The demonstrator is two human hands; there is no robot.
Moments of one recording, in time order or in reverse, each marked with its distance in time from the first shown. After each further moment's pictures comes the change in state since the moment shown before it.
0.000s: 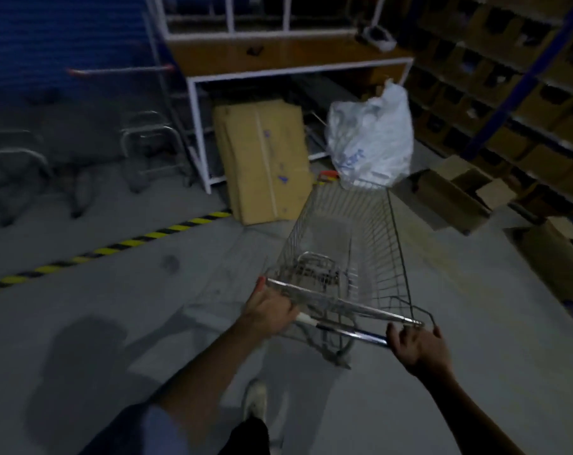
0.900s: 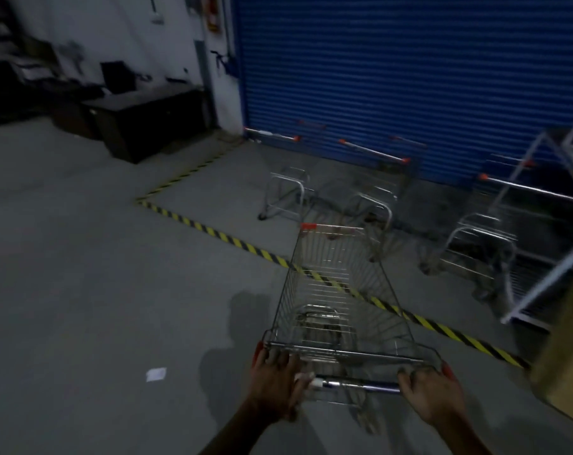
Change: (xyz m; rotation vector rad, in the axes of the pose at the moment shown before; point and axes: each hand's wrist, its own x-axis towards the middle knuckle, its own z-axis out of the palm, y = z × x) left_hand -0.605 -0.418 0.147 -0.358 0.349 -1.104; right_hand 0.101 -0.789 -0.193 0.013 0.235 -0.985
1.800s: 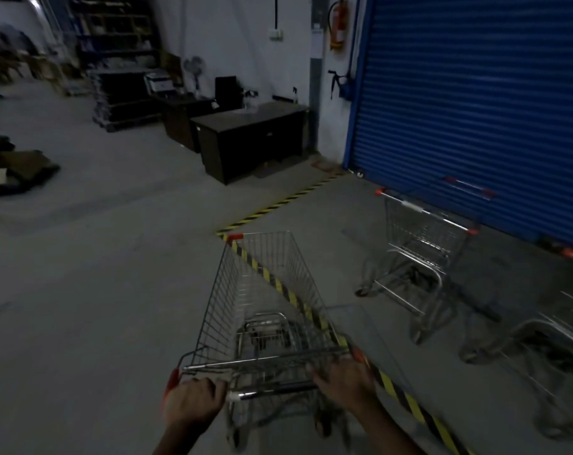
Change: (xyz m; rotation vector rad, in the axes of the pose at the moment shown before) left_hand 0.395 -0.710 -0.183 0.354 0.290 -0.504; right_hand 0.819 -0.533 -0.190 0.421 -0.208 -0.358
